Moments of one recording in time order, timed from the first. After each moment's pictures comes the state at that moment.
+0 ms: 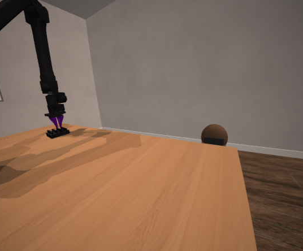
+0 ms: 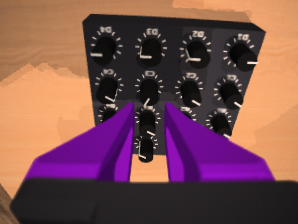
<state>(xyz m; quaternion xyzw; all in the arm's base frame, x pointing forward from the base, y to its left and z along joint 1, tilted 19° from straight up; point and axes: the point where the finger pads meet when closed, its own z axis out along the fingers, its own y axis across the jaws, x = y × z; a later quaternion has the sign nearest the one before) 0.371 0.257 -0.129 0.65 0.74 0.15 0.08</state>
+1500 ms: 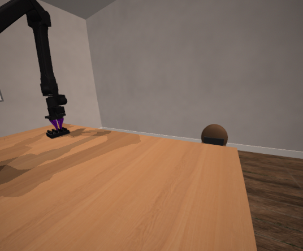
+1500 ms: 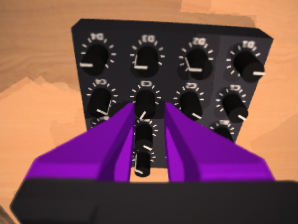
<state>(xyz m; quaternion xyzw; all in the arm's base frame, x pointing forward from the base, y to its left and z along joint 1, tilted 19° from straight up) 0.373 0.259 -0.143 0.65 0.74 0.15 0.08</state>
